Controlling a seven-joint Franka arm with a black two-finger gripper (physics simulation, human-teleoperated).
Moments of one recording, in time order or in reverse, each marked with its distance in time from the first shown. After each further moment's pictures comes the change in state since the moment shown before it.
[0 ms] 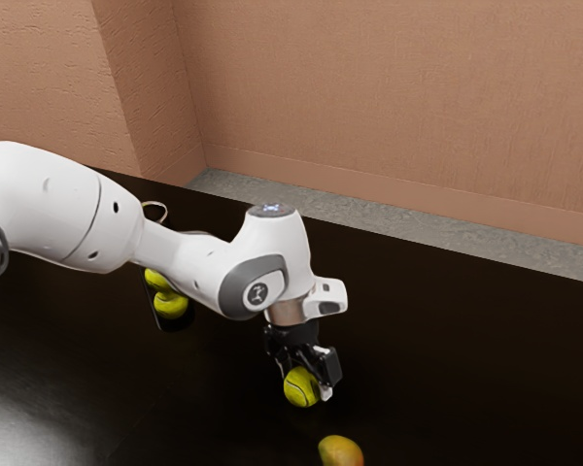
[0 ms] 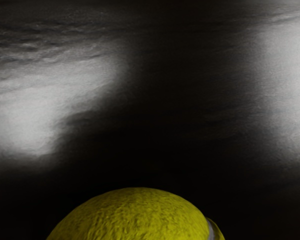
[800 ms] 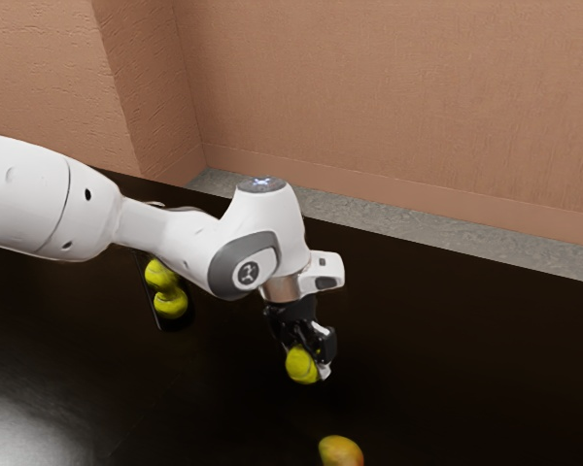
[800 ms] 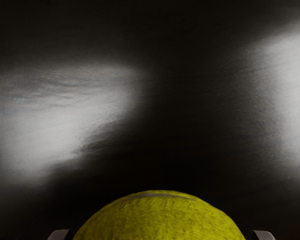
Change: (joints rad) arm 0.001 -0.086 0.000 -0.007 0.022 -0.011 -0.015
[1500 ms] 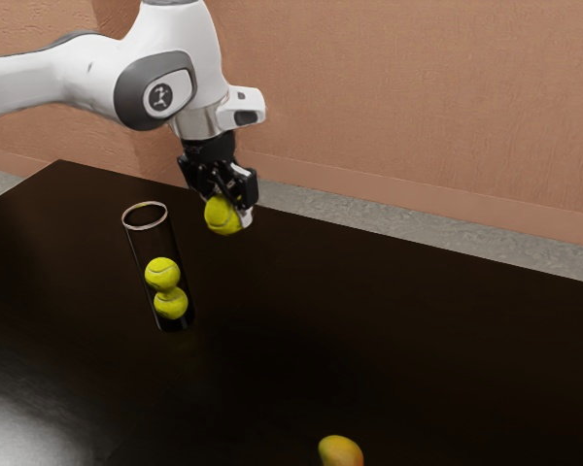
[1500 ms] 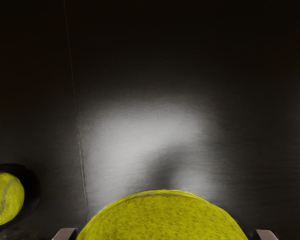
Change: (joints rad) arm 0.216 -0.269 -0.011 0.282 0.140 -0.470 0.002
